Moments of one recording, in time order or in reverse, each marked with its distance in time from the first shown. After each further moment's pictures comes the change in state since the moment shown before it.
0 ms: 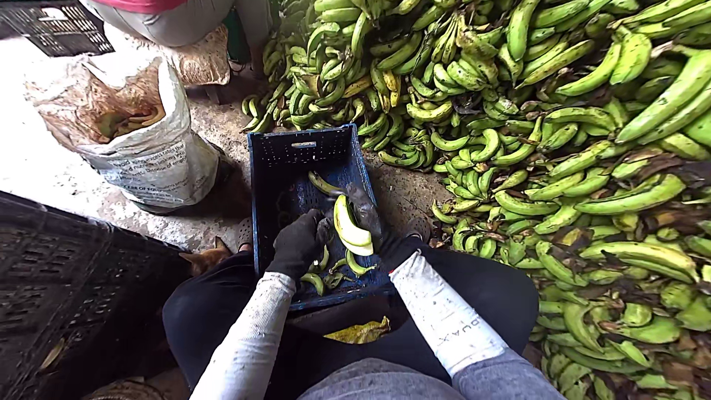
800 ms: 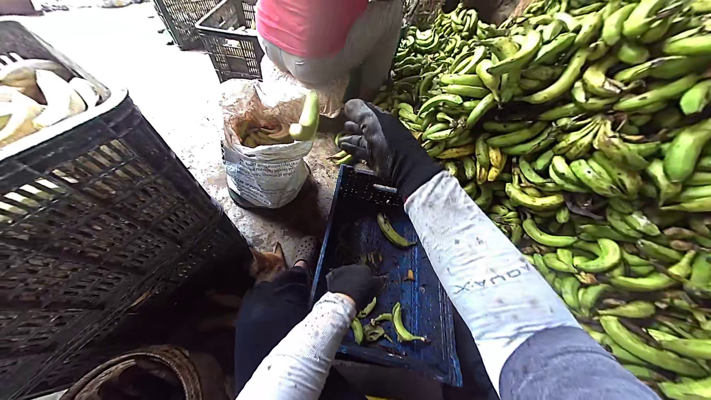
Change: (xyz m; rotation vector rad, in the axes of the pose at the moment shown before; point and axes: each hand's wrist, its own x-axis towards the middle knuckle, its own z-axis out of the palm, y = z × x) left_hand -0.003 -0.023 -0.043 0.071 -0.339 -0.369; right_hand 0.181 -0.183 0.192 -0.316 -0.143 -0.102
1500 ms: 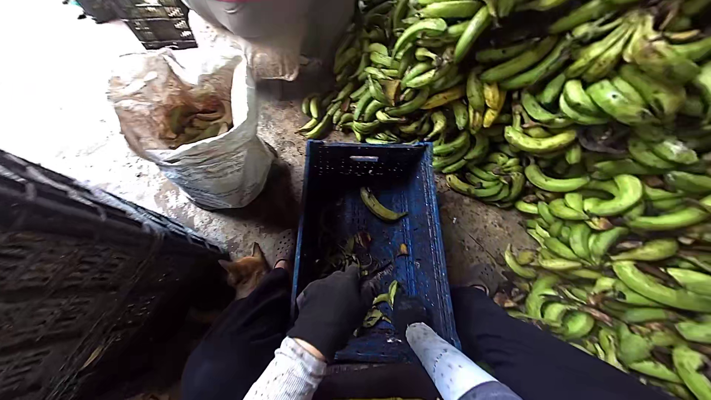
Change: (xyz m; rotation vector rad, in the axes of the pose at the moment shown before) left_hand -0.012 0.025 -0.015 0.059 -0.059 0.048; right_hand -0.225 0.430 -0.062 -1.175 -0.274 1.065
